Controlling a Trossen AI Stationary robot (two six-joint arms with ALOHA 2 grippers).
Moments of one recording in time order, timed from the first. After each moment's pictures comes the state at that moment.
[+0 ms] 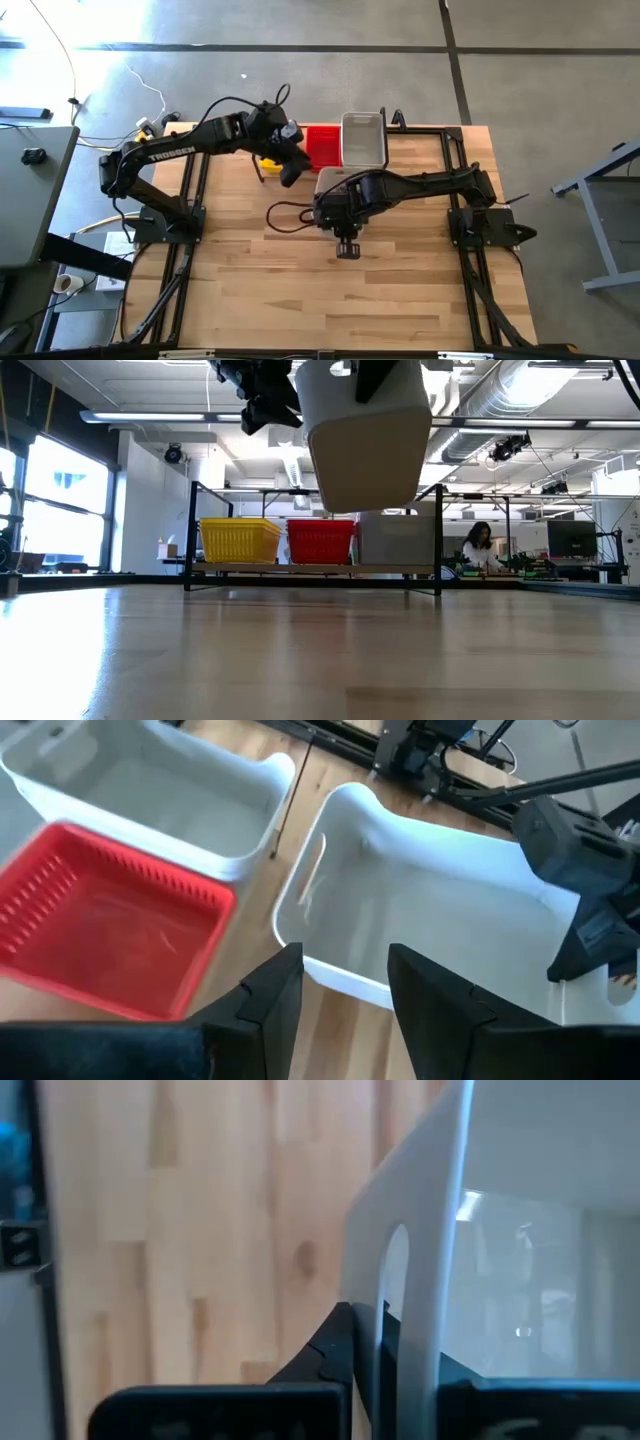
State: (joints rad) left arm 0.48 1.44 1.35 -0.61 0.26 -0.14; right arm 0.15 1.95 2.01 -1.31 -0.05 0.17
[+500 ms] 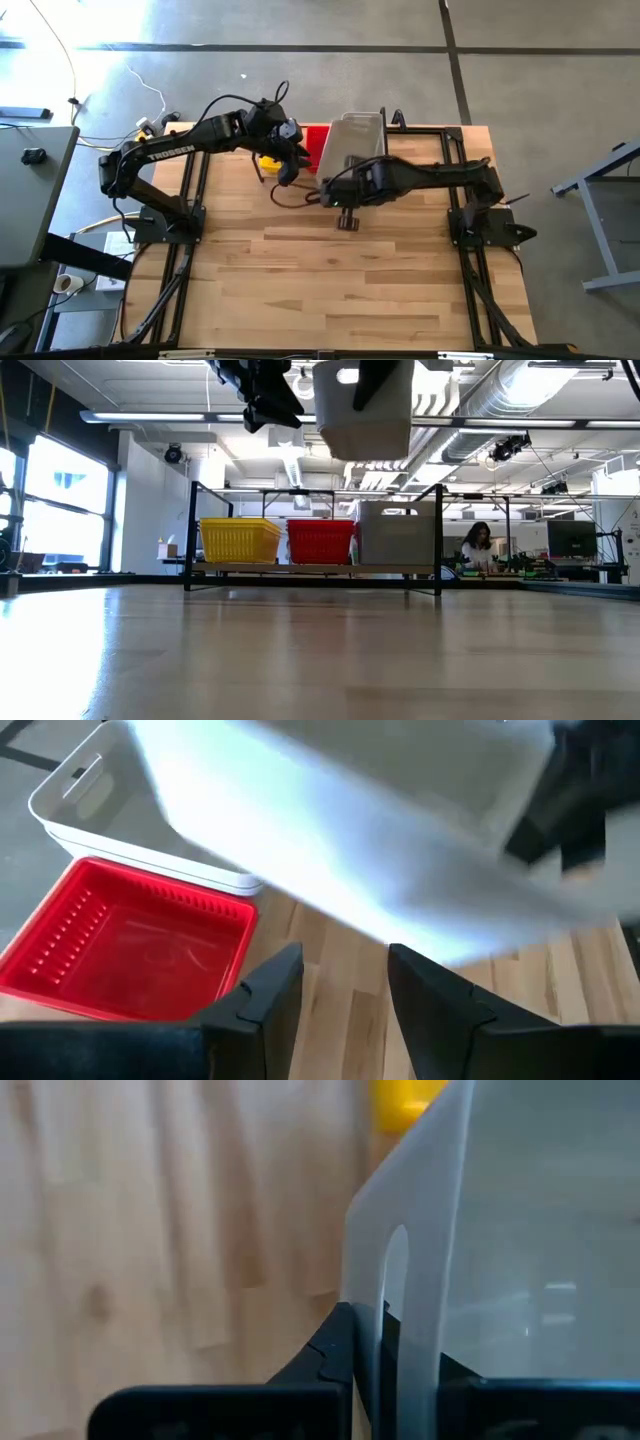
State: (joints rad) left arm 0.49 1.44 1.35 -0.61 0.25 -0.01; right arm 0.11 1.89 2.01 -1.33 0.37 0.12
